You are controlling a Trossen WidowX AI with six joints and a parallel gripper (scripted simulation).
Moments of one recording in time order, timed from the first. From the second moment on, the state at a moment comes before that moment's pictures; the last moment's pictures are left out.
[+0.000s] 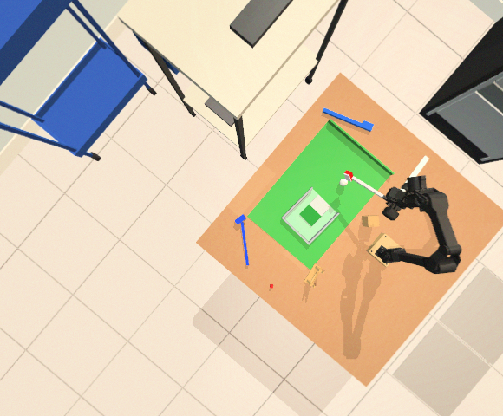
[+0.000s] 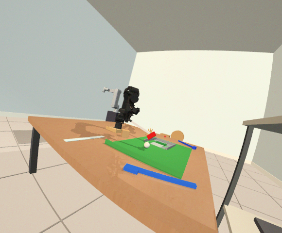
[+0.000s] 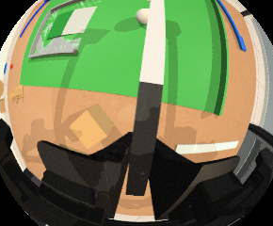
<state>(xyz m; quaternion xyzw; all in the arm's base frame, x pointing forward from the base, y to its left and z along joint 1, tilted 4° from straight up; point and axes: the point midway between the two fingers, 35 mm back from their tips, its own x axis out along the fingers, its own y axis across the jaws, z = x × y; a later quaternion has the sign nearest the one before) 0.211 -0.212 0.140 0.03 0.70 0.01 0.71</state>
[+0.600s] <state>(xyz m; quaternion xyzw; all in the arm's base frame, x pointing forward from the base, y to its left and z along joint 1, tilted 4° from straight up) 0.193 -0.231 0.113 0.07 0.70 -0.03 0.71</state>
